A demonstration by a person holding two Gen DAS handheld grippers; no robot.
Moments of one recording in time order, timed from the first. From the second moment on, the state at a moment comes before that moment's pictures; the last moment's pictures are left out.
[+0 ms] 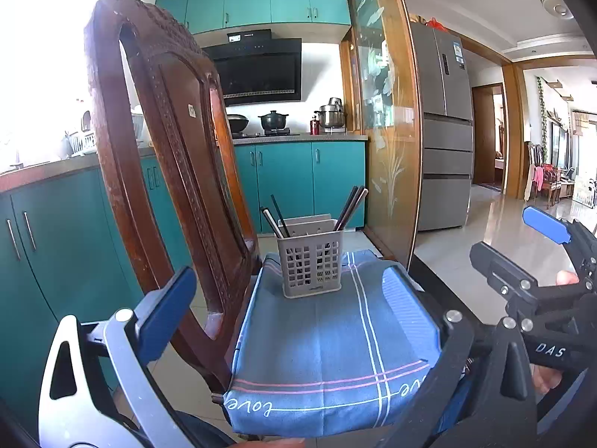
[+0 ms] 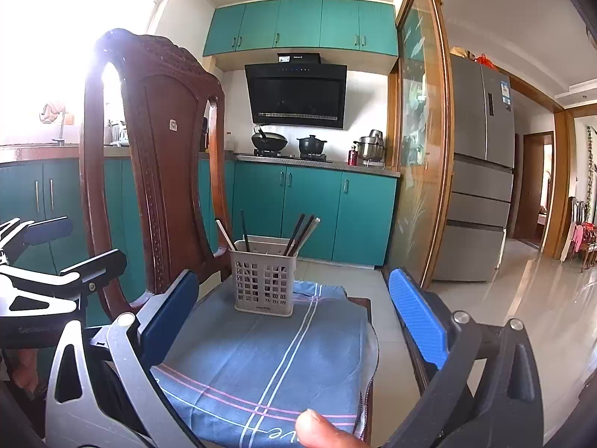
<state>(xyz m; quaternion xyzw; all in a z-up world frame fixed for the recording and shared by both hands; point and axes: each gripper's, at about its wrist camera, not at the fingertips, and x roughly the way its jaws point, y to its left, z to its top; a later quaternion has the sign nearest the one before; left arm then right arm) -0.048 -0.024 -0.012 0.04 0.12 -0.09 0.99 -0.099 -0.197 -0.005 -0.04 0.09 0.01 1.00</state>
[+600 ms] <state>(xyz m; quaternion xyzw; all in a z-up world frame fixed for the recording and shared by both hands) 0.005 -0.025 -0.045 0.01 0.21 -0.12 0.97 -0.040 -0.226 -0.038 -0.02 0.17 -0.05 0.98</state>
